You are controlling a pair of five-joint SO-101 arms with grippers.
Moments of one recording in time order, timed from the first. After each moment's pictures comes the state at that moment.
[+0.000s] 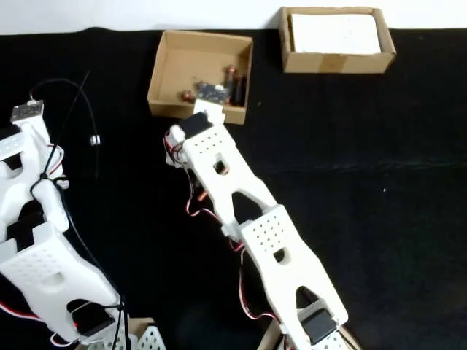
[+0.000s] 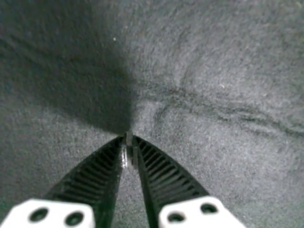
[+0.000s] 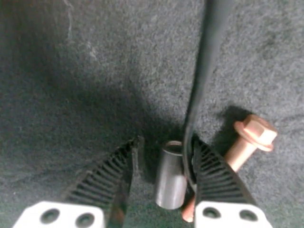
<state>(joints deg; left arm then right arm) -35.7 24.0 1.2 71.1 -6.5 -39.5 67.0 -68.1 87.6 -46.5</state>
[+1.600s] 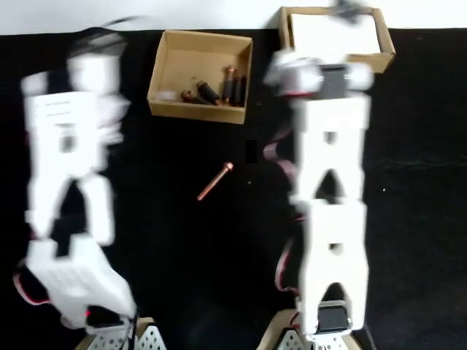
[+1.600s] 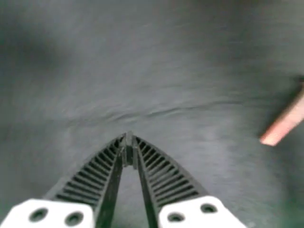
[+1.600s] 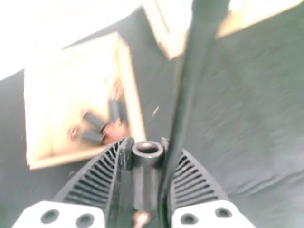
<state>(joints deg) -8.5 13.0 -20.4 92.5 -8.5 -9.8 46.5 -94.1 100.5 -25.6</state>
